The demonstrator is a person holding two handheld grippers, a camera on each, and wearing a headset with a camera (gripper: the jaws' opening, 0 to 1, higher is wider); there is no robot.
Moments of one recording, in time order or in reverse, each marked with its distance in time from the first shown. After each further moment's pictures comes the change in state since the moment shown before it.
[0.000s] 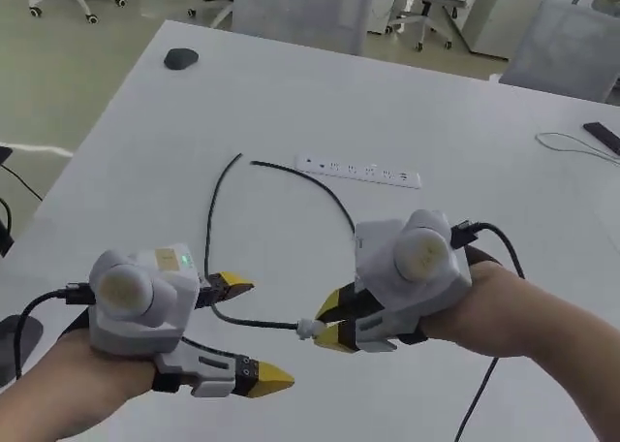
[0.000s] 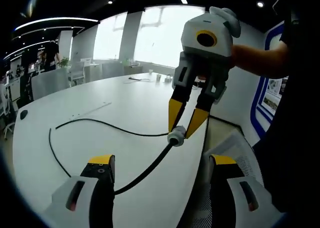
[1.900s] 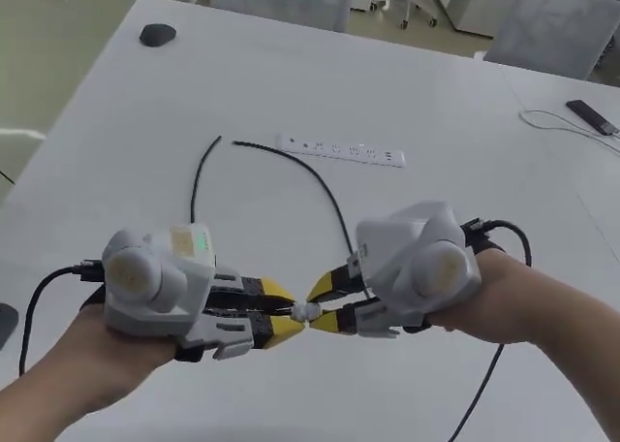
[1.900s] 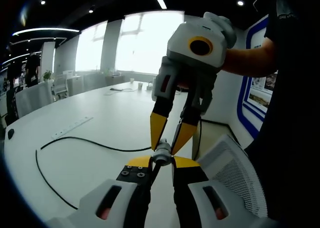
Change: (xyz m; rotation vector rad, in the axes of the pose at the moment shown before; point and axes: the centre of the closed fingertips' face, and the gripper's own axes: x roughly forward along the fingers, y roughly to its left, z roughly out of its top) left arm 0.025 -0.030 0.023 0.096 -0.055 -0.140; right arm -0.009 0.002 -0.009 -0.204 -0.047 -0.031
